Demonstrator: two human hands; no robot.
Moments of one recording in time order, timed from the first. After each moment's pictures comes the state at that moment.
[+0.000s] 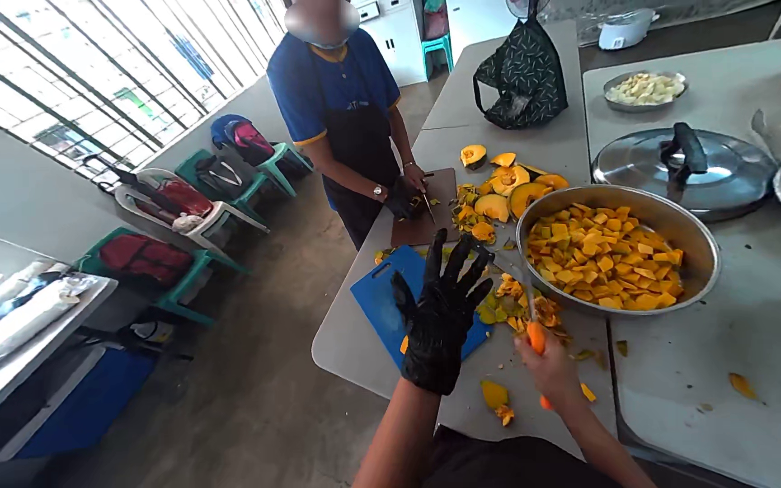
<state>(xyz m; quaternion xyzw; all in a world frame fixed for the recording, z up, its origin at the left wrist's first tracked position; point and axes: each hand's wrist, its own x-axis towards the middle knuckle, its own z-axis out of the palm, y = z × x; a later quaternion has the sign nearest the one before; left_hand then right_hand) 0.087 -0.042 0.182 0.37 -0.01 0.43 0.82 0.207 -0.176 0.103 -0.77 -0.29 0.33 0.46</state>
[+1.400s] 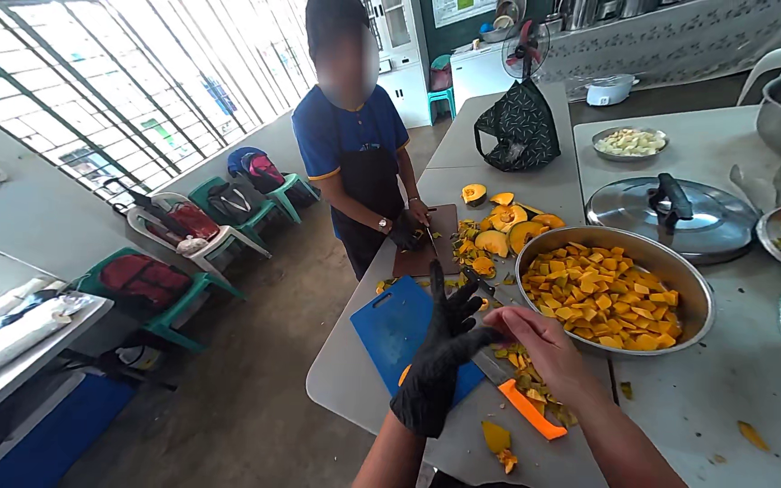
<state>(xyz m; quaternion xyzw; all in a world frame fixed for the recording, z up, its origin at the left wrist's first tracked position) 0.077 -0.047 0.209 0.62 0.16 0.37 0.67 0.218 -0.140 0.212 -0.52 -0.51 0.31 0.61</state>
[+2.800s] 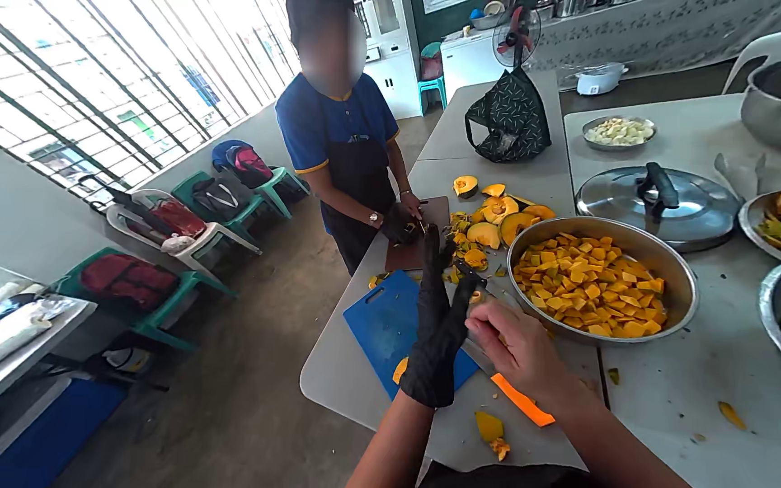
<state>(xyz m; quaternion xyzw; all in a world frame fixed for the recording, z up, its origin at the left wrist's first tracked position) 0.110 -0.032 0.222 0.70 0.19 0.50 0.47 0.205 -0.124 0.212 -0.50 -0.66 -0.05 0.55</state>
